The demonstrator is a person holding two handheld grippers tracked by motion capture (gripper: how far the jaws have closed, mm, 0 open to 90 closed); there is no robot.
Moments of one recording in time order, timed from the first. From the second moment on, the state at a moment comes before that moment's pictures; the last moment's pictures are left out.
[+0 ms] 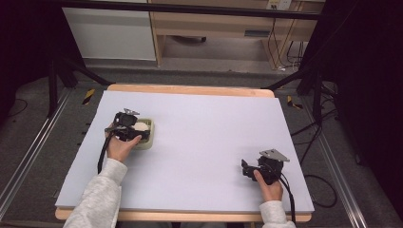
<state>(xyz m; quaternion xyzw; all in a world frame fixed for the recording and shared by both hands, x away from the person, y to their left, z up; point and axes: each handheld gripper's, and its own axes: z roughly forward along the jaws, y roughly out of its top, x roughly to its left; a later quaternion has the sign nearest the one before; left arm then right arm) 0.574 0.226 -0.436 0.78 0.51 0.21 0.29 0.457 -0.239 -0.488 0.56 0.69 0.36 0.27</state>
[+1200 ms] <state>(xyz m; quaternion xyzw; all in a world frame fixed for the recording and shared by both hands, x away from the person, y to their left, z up) 0.570 0.226 -0.443 0.79 0.51 0.20 0.29 0.458 -0.239 -0.488 0.56 0.70 0.36 0.27</state>
